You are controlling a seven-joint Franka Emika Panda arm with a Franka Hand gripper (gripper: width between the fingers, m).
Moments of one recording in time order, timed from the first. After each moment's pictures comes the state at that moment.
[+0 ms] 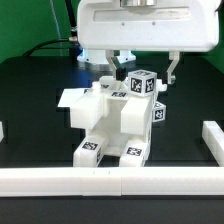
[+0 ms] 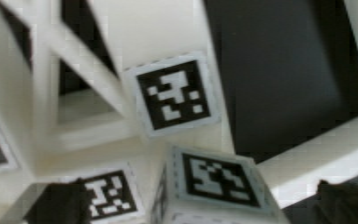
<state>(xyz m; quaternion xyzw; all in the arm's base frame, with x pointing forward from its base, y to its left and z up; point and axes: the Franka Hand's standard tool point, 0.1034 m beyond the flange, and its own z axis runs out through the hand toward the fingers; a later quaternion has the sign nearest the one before) 0.579 0.023 0.118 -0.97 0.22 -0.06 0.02</state>
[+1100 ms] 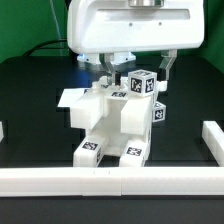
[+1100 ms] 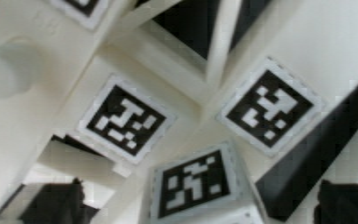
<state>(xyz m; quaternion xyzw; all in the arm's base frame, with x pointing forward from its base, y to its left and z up) 0.580 0.017 0.118 -0.98 -0.20 -0.07 -0.02</state>
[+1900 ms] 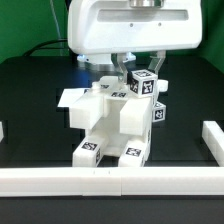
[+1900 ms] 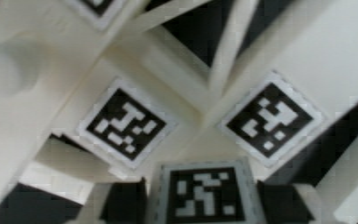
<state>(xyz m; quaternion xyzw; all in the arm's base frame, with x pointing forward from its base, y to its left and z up) 0.579 0.016 0.117 -0.99 -0.16 -0.07 -0.01</state>
